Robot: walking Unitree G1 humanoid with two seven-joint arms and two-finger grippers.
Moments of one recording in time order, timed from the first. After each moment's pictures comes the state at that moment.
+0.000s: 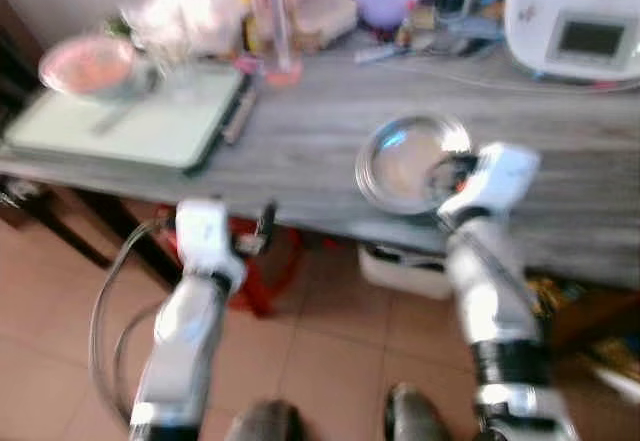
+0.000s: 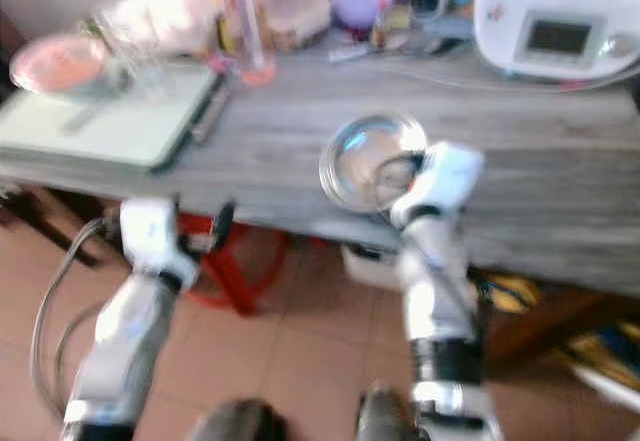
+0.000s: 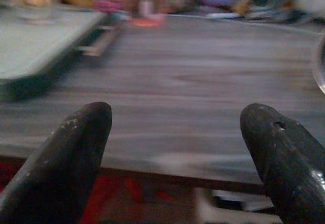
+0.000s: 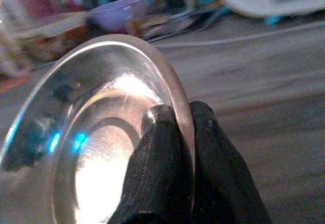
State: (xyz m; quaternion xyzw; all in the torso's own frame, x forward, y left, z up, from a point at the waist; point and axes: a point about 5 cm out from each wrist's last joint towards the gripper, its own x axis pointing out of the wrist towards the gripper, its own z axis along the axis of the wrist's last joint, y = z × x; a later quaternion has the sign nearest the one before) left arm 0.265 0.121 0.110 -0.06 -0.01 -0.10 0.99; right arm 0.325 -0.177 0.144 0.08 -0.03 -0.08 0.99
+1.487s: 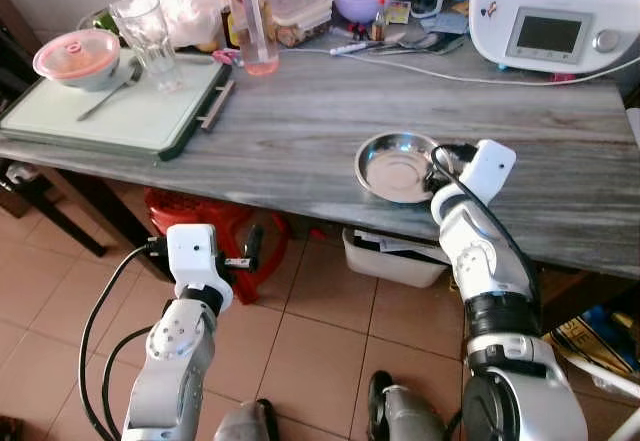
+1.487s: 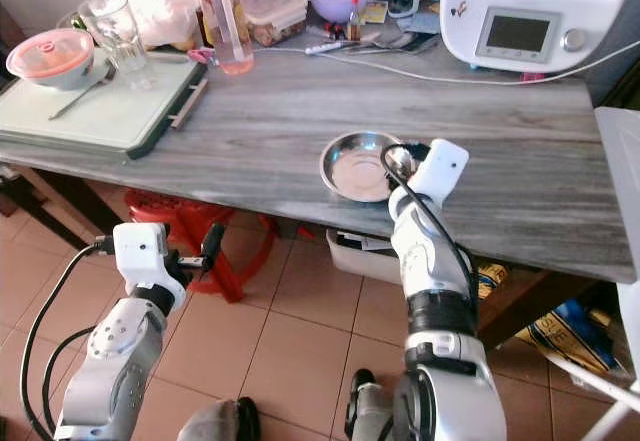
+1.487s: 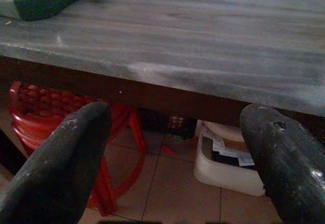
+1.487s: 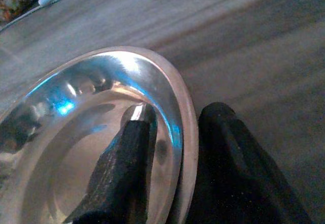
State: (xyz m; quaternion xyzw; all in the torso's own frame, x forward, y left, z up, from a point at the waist) left arm 0.250 0.144 0.088 -0.06 0.07 -0.06 0.99; right arm 0.360 -0.167 0.130 0.19 0.11 -0.08 0.97
